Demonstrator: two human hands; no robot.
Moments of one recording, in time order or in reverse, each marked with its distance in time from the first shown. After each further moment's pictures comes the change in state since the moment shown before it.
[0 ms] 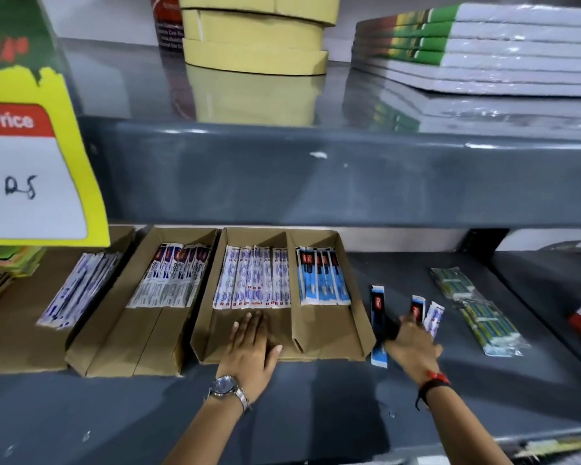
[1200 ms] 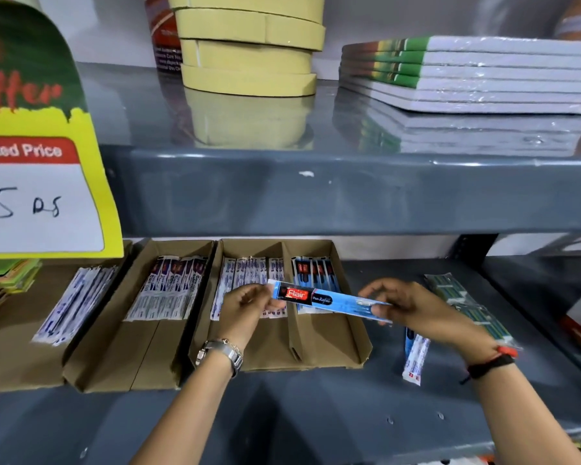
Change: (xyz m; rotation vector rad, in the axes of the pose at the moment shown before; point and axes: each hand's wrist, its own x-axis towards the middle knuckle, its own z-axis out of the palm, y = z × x) left_hand 0.032 0.036 -0.107 -1.269 0.159 -0.230; right_hand -0.036 -0.039 -0.100 0.302 -0.418 -0.738
